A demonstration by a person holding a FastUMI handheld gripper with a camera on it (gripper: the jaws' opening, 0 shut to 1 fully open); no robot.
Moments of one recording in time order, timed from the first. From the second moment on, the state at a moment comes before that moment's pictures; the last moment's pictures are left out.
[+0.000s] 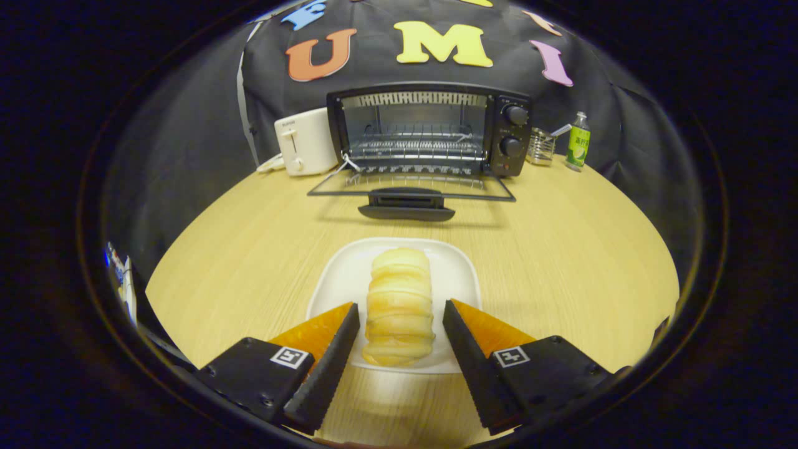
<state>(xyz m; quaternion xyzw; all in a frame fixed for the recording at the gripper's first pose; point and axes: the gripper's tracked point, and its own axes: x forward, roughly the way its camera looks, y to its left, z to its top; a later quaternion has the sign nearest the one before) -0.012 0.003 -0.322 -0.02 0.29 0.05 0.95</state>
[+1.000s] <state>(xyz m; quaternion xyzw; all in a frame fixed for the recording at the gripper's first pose) -0.003 0.054 -0.254 0.09 0.20 0.12 0.97</state>
